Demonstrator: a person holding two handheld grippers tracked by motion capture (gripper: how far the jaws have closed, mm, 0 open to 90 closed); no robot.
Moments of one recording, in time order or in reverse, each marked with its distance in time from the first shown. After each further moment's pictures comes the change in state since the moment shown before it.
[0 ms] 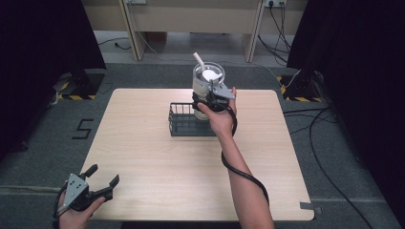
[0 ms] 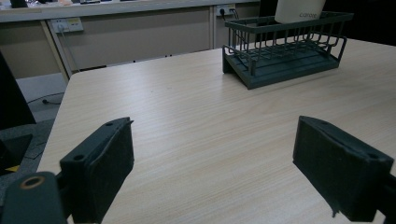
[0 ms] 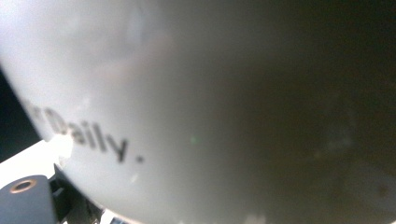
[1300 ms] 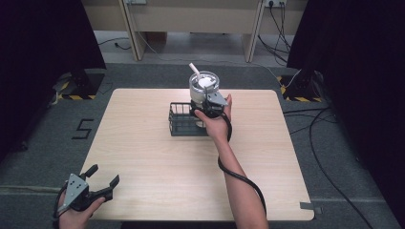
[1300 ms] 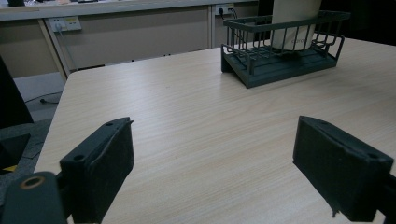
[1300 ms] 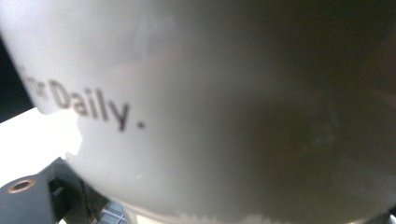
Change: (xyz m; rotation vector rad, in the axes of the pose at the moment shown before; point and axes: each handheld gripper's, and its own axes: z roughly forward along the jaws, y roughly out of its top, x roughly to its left) left arm 0.001 -0.001 0.000 0.004 -0.006 0.002; right arm 0.005 -0.037 0.021 0.046 -0.021 -0.022
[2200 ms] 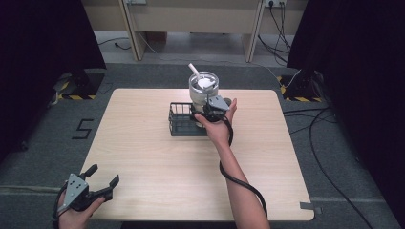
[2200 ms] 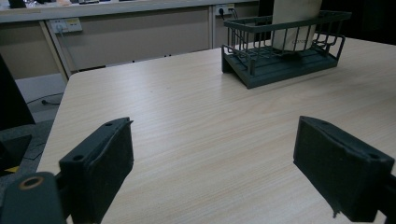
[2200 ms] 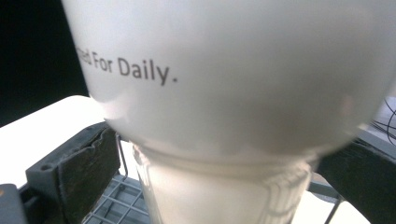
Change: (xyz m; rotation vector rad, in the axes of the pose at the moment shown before) left arm 0.000 0.001 0.000 -0.002 0.002 0.005; right arm 0.002 -0.004 -0.017 -0.020 0.000 0.000
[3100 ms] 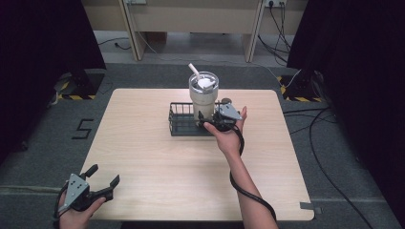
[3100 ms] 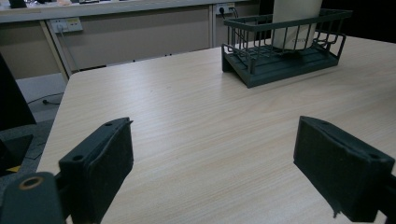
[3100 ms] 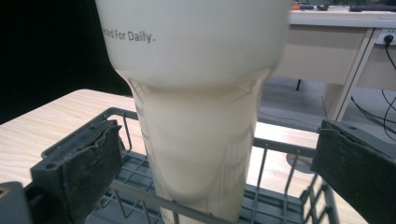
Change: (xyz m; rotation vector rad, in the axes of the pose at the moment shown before) left arm -0.001 0.000 0.000 0.003 0.004 0.004; right arm -0.014 -0.008 -0.046 0.009 0.010 0.015
